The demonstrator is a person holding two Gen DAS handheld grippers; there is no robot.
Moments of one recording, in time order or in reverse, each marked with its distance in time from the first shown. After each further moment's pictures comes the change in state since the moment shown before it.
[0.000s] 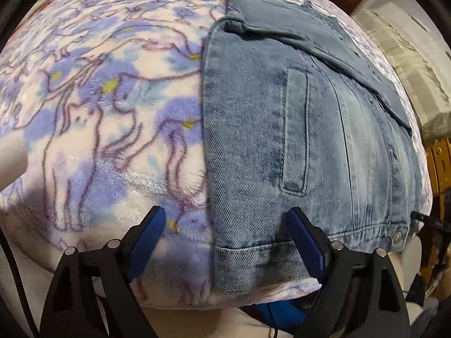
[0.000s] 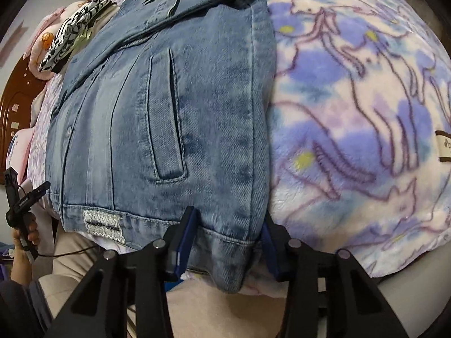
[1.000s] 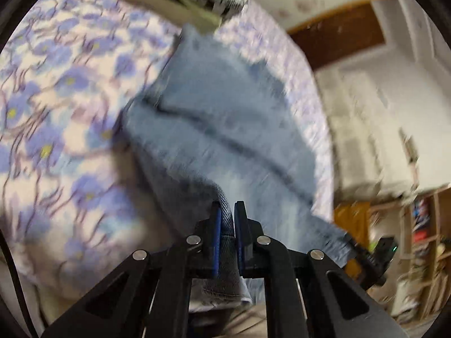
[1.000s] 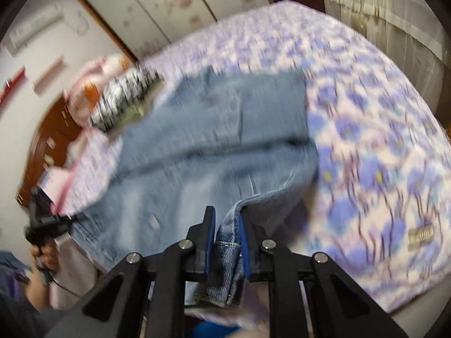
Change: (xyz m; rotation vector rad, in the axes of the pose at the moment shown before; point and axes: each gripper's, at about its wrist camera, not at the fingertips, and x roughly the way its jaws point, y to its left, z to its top) left arm -0.069 -0.055 0.102 -0.292 -0.107 -0.444; right arm -0.133 0.077 0.077 -0.027 -0.438 0.180
